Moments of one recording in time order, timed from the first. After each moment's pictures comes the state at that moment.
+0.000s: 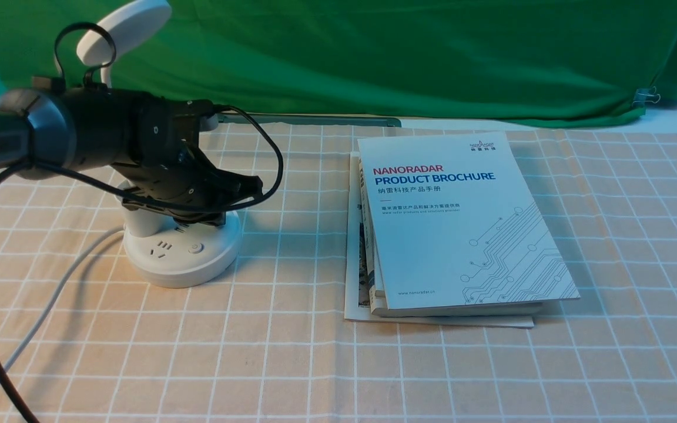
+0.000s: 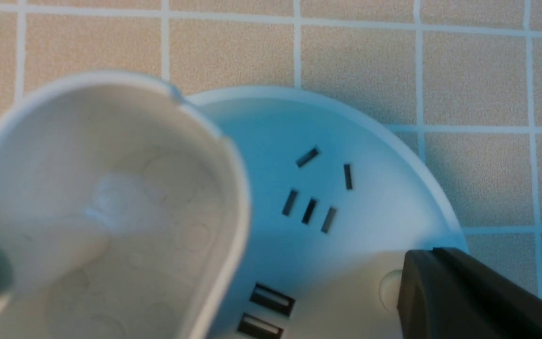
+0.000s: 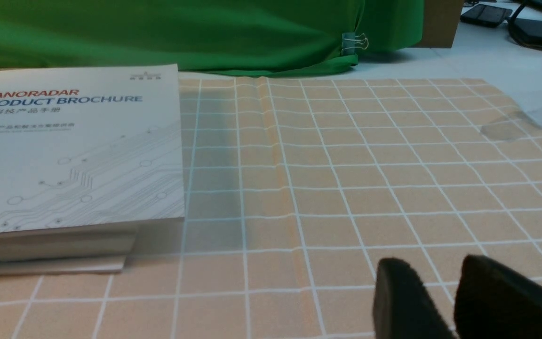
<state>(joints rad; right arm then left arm) -0.06 0.00 0.01 -0.05 0.25 0.04 -0.27 1.95 -1.33 -0.09 0.50 -0.18</state>
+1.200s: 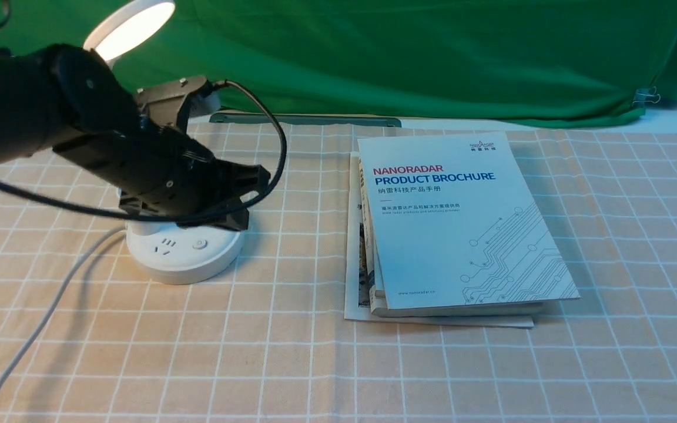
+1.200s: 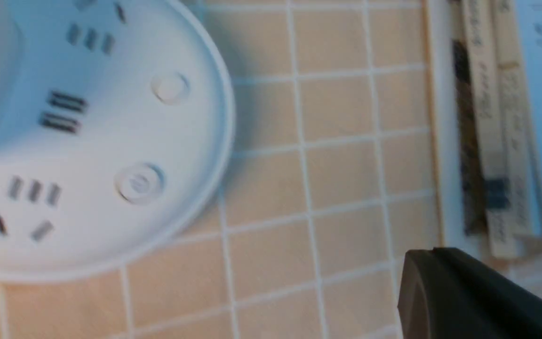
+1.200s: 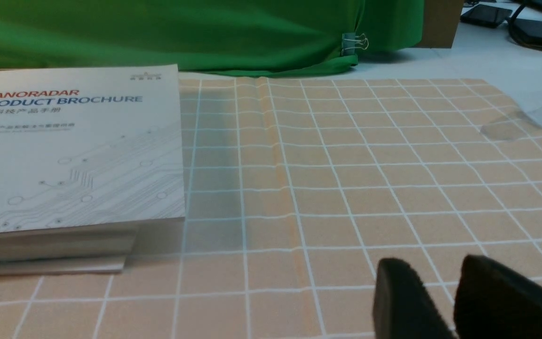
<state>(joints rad) -0.06 0.00 0.01 -0.05 0.25 0.04 -0.27 1.64 -1.14 -0.56 0.68 0.23</state>
